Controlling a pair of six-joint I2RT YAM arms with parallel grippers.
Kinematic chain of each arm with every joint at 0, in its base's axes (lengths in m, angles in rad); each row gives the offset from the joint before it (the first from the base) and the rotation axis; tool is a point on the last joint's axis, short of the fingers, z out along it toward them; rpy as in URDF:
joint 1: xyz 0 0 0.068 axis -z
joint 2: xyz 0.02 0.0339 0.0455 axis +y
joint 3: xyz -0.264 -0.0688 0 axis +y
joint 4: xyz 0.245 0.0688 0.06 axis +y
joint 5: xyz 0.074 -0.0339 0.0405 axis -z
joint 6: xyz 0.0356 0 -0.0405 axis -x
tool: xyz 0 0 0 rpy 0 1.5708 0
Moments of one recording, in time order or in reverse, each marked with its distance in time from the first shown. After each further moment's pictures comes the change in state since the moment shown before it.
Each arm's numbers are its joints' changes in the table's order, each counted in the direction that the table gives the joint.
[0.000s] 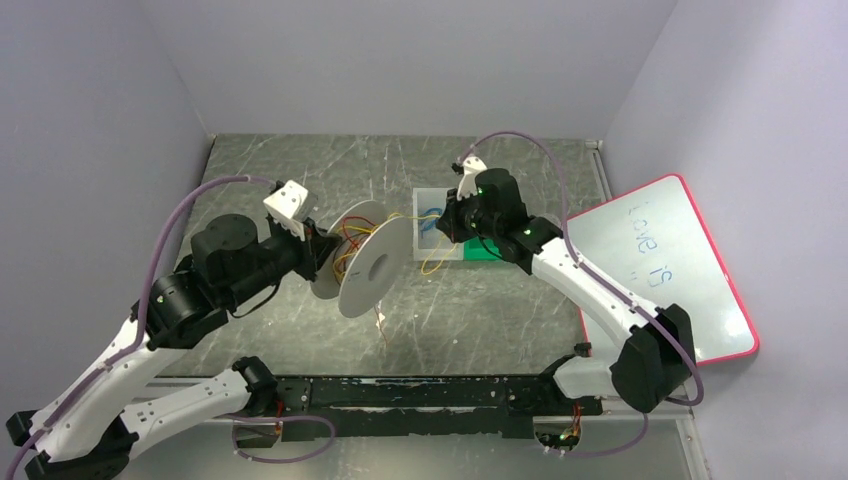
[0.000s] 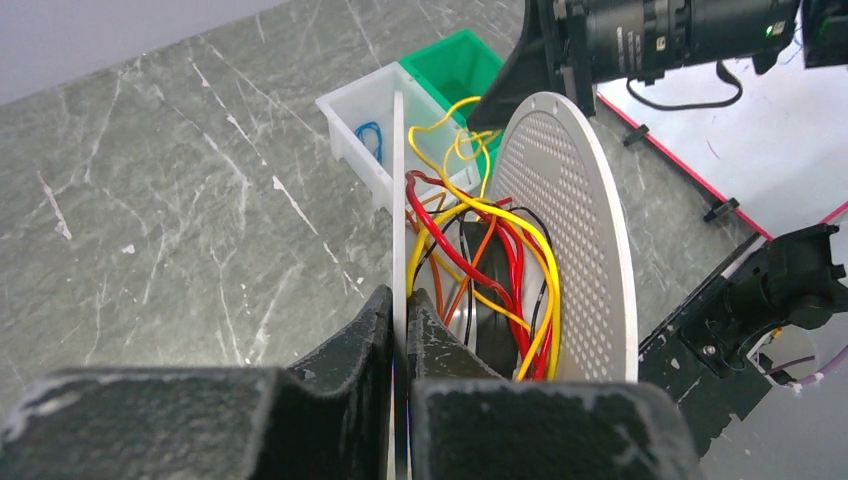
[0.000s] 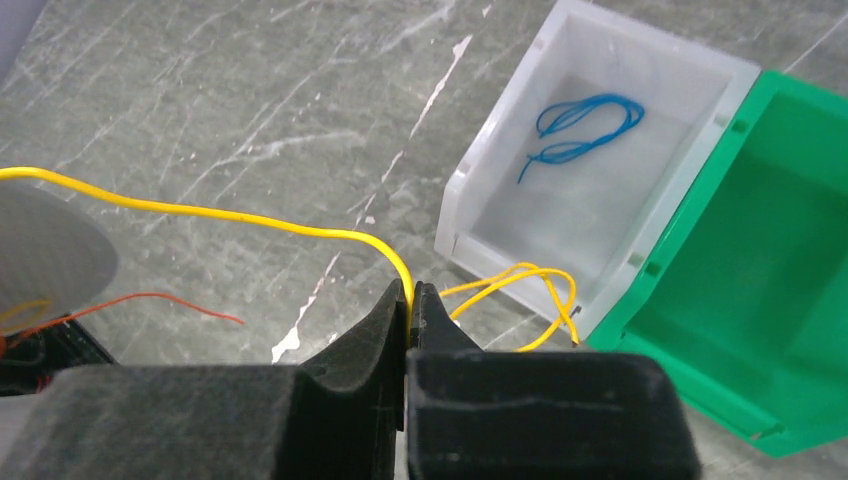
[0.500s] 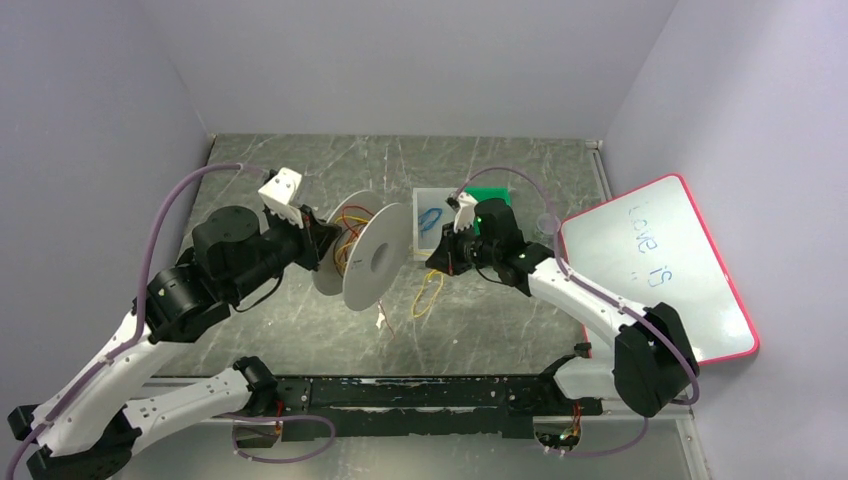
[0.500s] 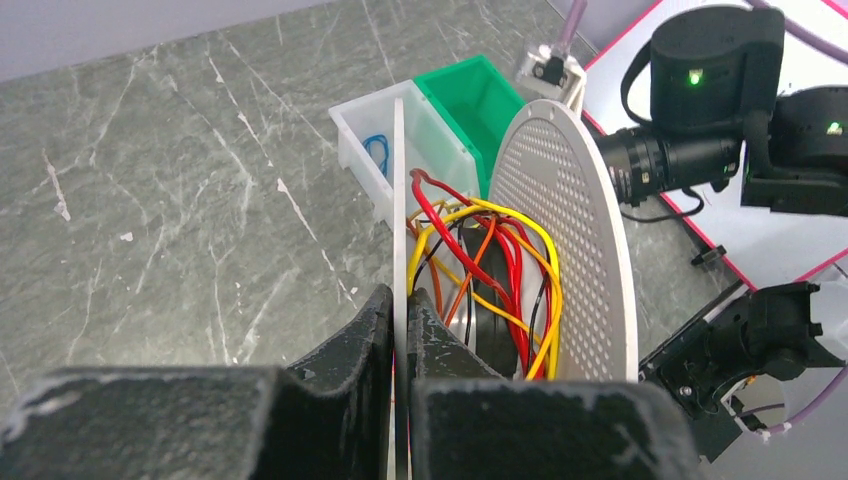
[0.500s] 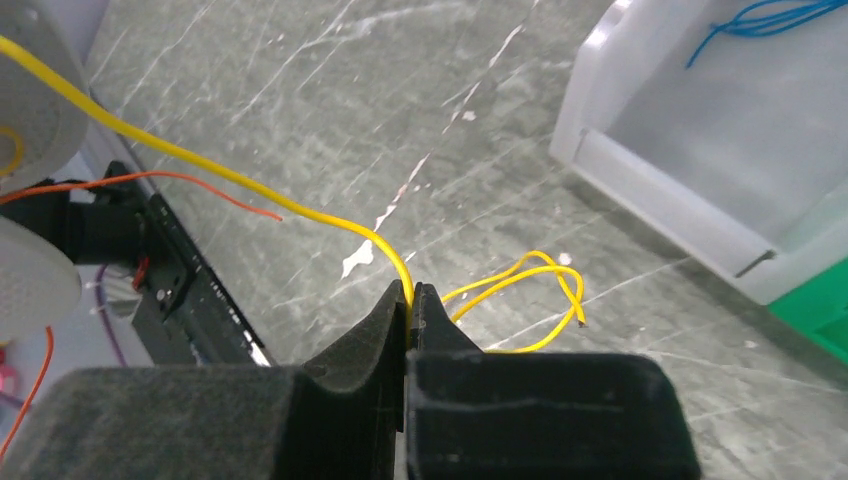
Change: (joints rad) left arm 0.000 0.037 -0.057 0.004 -0.056 0.075; right arm 0.001 -0.035 0.264 -0.159 -0.251 -0.092
